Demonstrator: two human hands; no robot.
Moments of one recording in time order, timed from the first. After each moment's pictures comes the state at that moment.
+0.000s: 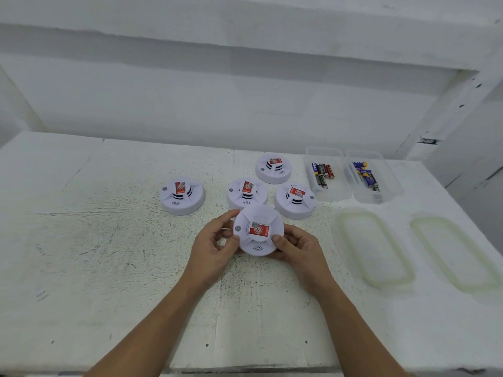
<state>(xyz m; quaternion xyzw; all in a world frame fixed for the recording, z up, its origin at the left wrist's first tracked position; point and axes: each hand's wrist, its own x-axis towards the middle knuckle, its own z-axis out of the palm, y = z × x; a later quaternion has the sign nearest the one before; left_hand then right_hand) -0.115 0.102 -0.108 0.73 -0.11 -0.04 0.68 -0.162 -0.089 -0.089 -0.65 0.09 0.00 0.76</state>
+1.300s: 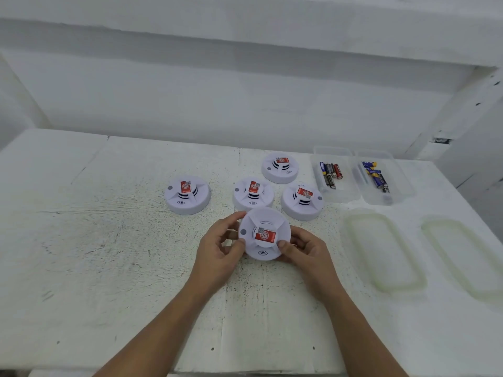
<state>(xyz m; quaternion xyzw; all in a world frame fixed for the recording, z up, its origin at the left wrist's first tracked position) -0.122 0.099 -0.104 0.73 -0.11 -0.02 0.67 -0.167 -0.088 -0.086 -0.70 0.09 -0.01 0.71</state>
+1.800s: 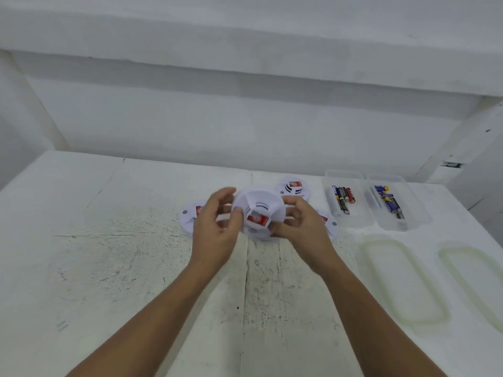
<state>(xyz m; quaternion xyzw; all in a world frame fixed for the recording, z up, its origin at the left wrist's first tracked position) -0.064 0.113 -0.042 0.75 -0.09 0.12 0.65 -0.093 -0.055 -0.020 -0.75 0.05 -0.03 0.66</state>
